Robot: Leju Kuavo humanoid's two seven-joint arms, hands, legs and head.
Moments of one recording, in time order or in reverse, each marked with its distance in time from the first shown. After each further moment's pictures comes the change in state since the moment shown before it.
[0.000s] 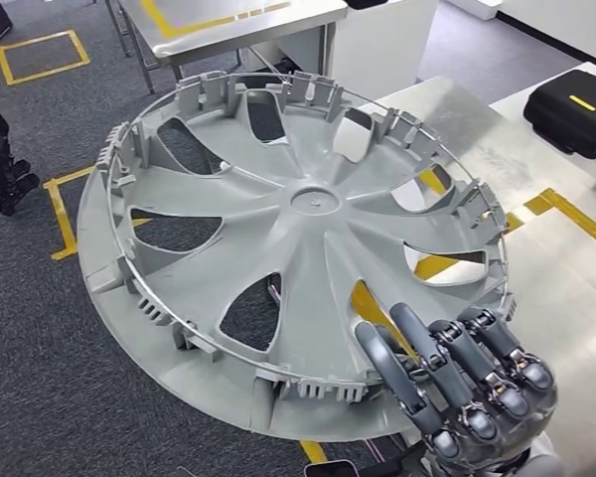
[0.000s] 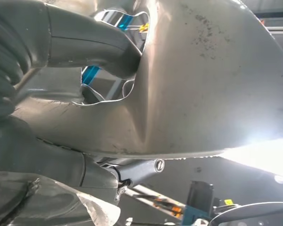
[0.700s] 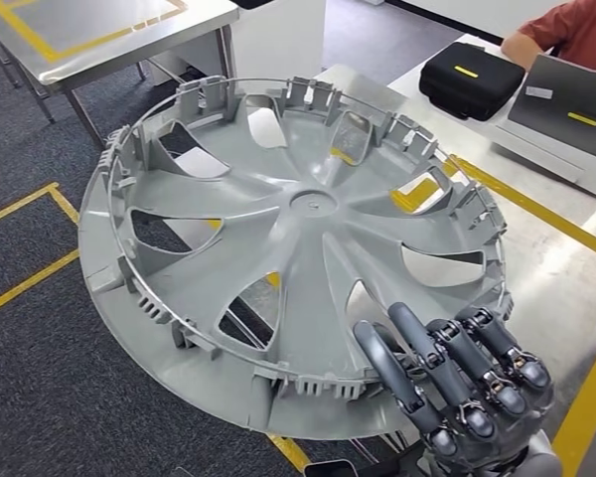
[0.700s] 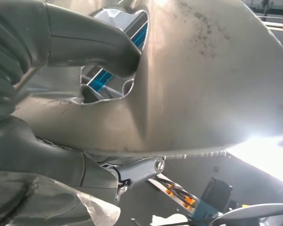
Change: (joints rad) left arm -0.004 -0.001 -0.006 0.000 -0.010 0.003 0.001; right arm 0.006 0.003 0.000 -0.003 0.002 0.000 0.000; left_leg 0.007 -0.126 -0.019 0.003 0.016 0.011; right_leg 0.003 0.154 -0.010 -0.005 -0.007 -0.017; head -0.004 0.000
